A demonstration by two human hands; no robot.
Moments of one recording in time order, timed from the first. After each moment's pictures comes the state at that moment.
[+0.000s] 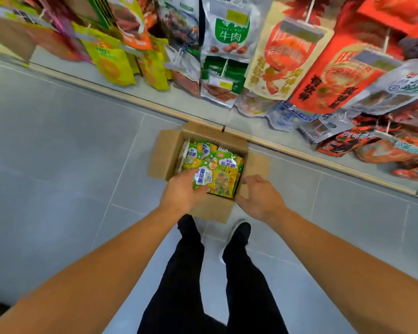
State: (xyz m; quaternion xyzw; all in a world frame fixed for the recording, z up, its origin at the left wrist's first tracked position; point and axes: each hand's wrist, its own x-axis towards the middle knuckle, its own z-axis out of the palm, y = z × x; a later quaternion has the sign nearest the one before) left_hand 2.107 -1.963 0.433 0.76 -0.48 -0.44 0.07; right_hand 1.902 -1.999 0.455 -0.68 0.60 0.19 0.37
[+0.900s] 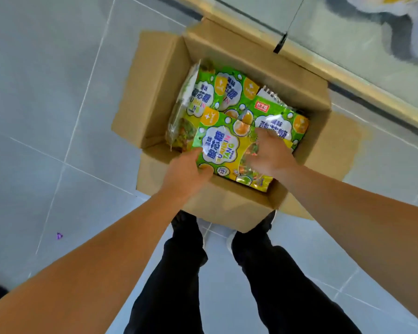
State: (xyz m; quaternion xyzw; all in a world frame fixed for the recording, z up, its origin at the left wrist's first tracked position) left_hand 2.111 -2.003 0.024 0.80 -0.36 -0.49 -0.02; right_hand 1.928 -2.102 -0.030 -0.67 0.56 0.25 0.43
